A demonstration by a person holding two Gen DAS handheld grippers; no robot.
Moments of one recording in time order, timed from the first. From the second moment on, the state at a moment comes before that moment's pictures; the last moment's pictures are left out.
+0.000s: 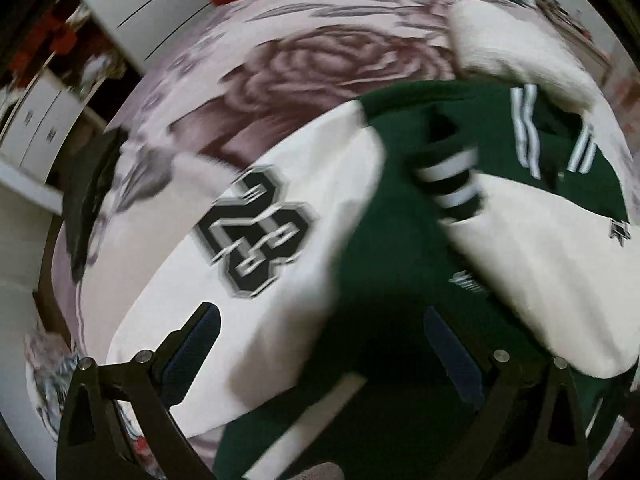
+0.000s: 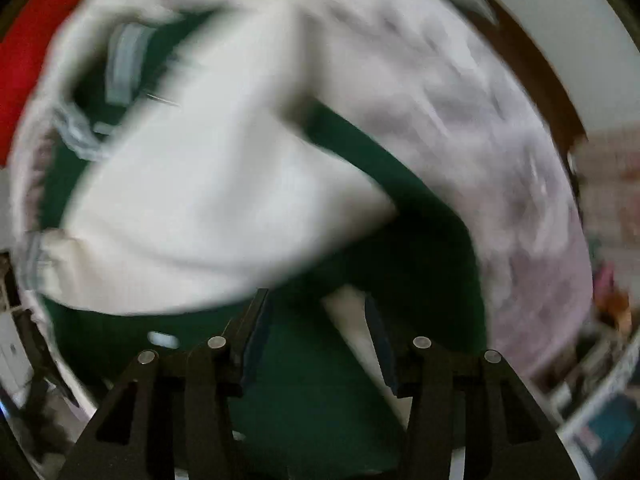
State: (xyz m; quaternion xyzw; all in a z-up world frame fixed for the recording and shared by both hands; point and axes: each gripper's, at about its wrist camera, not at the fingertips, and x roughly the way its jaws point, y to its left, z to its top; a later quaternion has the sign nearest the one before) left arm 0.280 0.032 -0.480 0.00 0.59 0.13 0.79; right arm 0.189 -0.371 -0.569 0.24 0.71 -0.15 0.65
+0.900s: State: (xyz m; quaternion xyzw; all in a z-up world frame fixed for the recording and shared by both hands) left arm 0.168 0.139 -0.474 -0.21 0.60 0.26 0.73; right arm 0.146 -0.371 -0.519 0.30 0.65 -0.04 0.70
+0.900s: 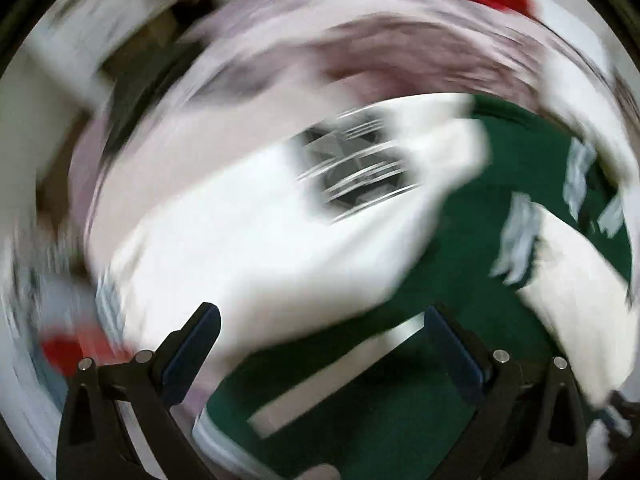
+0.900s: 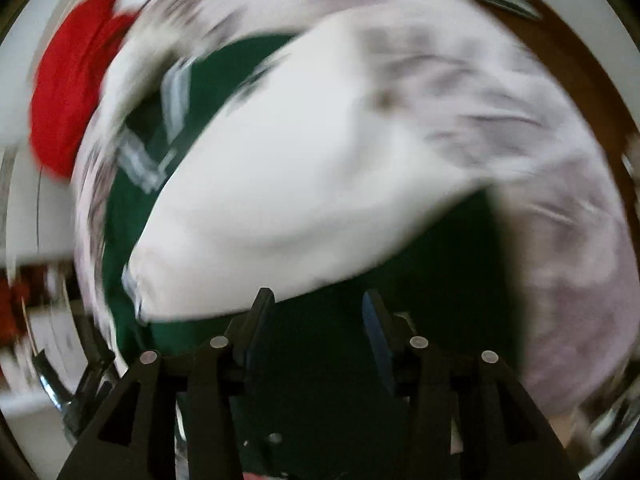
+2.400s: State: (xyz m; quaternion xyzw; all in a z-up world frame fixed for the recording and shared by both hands) left arm 0.159 0.456 -0.571 -0.50 0.44 0.25 0.70; right arm 0.326 0.026 -0.534 0.01 0.61 -0.03 0.79
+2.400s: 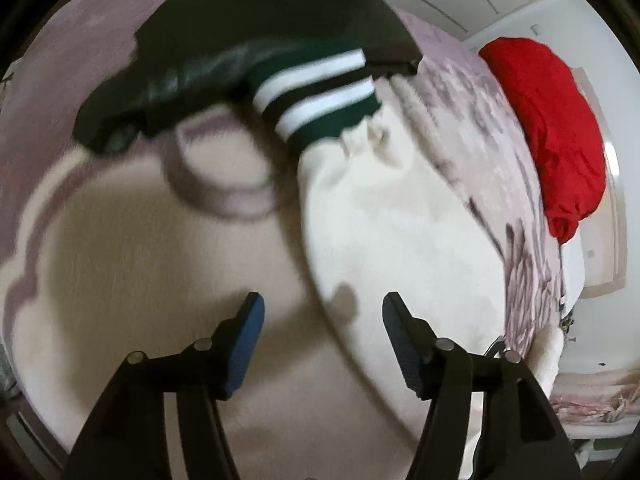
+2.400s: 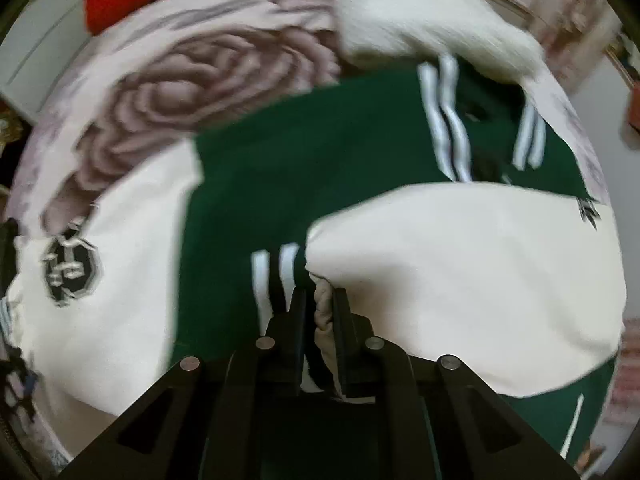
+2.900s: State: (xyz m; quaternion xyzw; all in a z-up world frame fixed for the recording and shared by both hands) left arm 0.218 0.455 -0.581 -0.46 0.40 0.33 0.72; right arm 0.318 -0.017 -0.516 0.11 0.66 0.09 0.74
